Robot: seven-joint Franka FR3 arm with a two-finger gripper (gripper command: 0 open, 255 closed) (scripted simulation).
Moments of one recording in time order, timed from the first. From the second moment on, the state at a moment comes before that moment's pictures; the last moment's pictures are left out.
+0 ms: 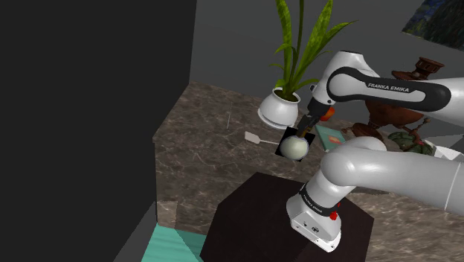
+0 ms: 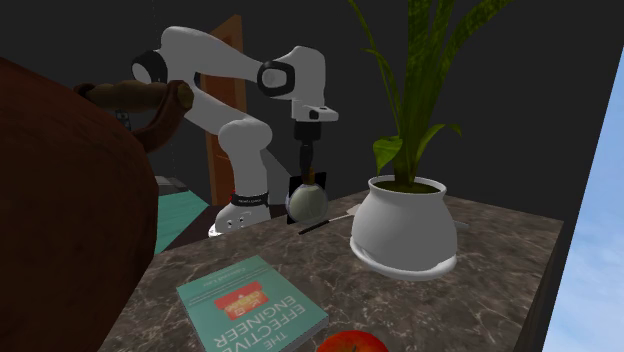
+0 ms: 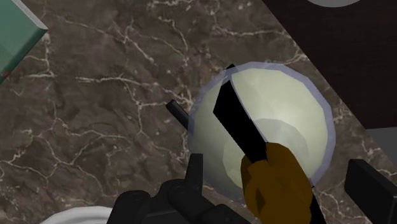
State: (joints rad) arm -0.25 -1.07 -0.43 -2.97 -0.37 1.87 -0.25
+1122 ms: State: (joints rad) arm -0.25 -1.08 -0.42 -2.95 -0.35 1.84 -0.25
